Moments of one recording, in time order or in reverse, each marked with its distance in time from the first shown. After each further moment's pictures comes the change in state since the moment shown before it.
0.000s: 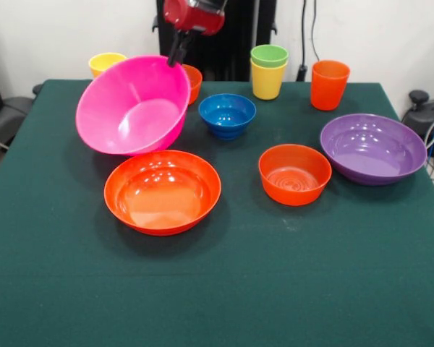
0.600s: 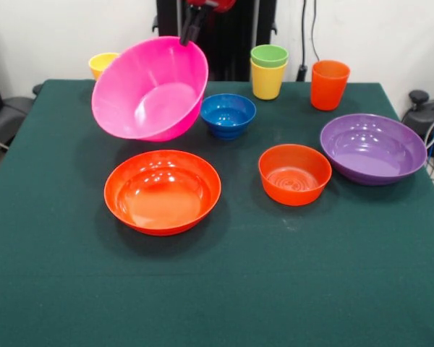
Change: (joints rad) arm 0.032 -0.130 -0.001 0.065 -0.036 0.000 0.000
